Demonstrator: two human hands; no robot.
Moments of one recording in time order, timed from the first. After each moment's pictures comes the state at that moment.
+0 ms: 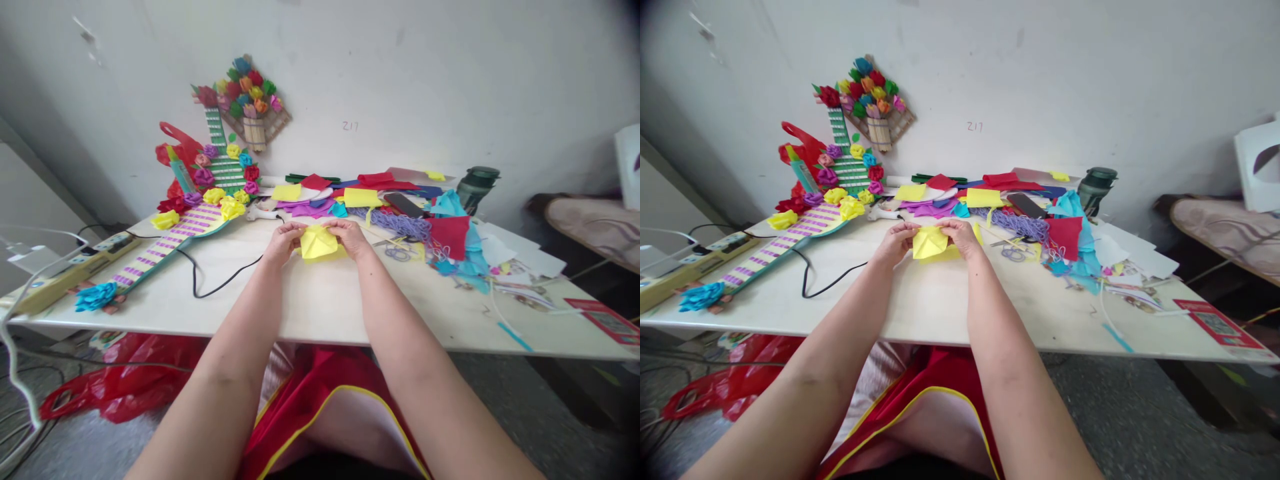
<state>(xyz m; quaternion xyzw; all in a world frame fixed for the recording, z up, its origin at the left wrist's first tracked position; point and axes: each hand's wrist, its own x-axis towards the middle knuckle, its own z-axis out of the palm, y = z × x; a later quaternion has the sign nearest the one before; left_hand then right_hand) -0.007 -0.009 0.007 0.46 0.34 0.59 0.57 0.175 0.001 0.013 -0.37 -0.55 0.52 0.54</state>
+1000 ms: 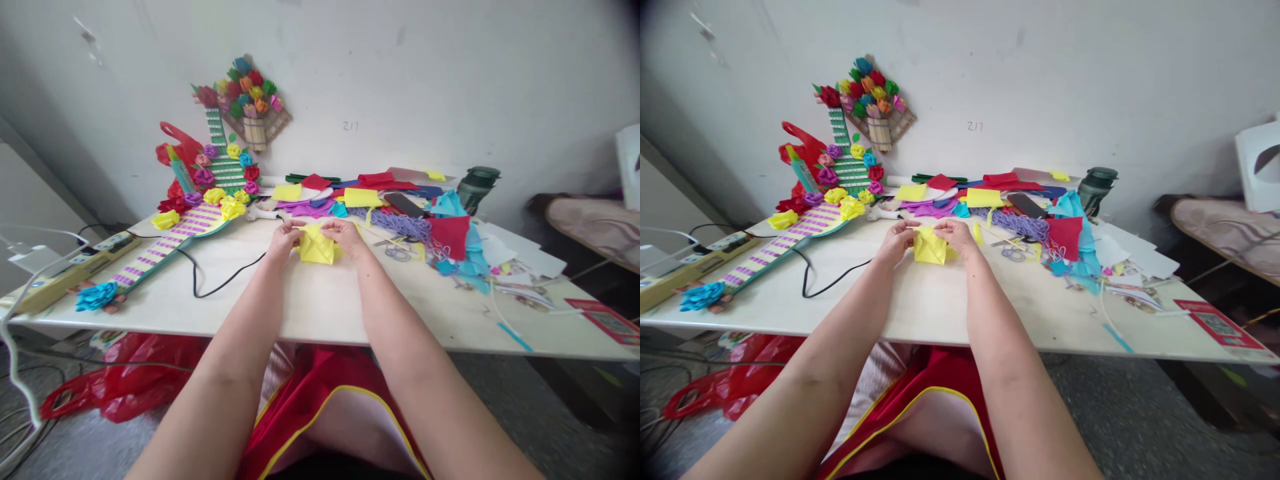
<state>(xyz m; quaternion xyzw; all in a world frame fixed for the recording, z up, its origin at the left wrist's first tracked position) -0.006 -0.006 0.005 0.50 0.36 0.59 0.51 0.170 -0.002 0.013 -0.38 -0.61 0.46 0.52</state>
